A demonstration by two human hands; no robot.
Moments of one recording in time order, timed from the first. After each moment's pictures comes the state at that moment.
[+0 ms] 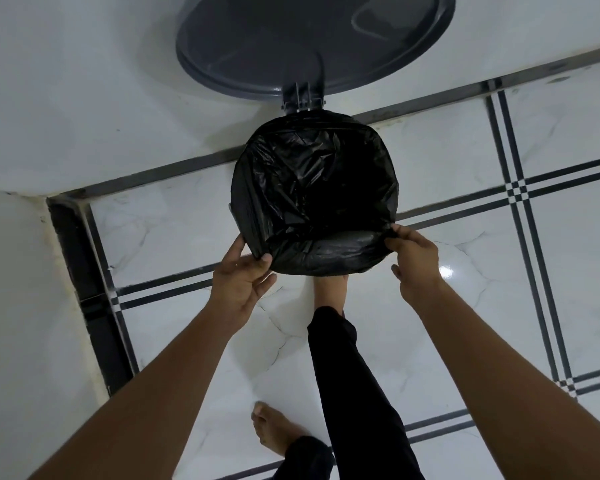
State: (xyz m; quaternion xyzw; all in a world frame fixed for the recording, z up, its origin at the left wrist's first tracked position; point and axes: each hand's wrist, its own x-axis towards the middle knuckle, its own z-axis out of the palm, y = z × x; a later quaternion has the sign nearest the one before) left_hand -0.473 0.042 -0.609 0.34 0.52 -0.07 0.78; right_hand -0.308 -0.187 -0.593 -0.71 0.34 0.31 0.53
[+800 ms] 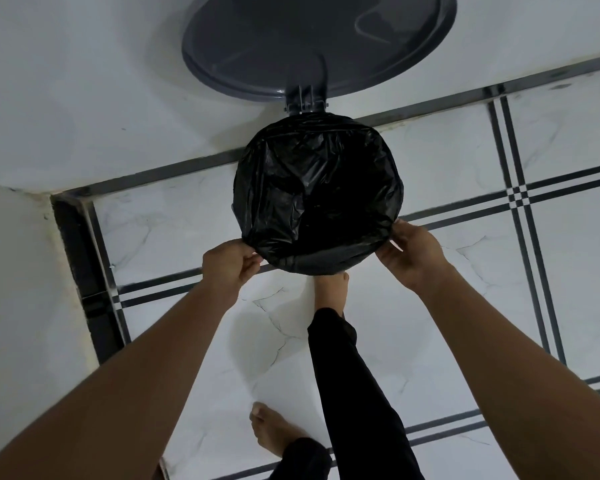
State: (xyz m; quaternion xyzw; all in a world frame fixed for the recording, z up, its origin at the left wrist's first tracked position) left_hand -0.446 0.068 -0.615 0.36 0.67 -0.07 0.65; right_hand -0.284 -0.183 -0.599 -0.51 0.44 0.35 0.65
